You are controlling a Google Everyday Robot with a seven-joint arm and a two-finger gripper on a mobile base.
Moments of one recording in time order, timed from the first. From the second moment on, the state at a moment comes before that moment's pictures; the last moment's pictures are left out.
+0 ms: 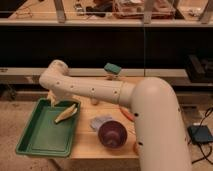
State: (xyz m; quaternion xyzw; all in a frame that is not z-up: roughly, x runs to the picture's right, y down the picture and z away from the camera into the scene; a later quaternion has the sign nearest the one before) arm -0.220 0.074 0.807 -0.14 -0.22 -0.74 0.62
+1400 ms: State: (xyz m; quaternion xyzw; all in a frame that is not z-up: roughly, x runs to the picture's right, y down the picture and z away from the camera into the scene) arm -0.266 0.108 0.839 -0.11 -0.26 -0.76 0.59
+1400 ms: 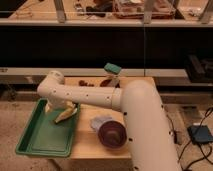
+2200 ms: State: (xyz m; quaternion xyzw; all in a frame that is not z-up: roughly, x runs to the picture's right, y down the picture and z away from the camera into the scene) arm -0.260 0.147 0.904 -0.11 -0.26 -0.78 0.56
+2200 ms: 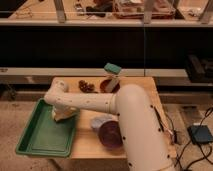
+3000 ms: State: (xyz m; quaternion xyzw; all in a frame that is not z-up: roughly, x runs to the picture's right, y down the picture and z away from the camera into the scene) arm -0.253 0.142 0.889 -0.12 -0.26 -0.78 0.56
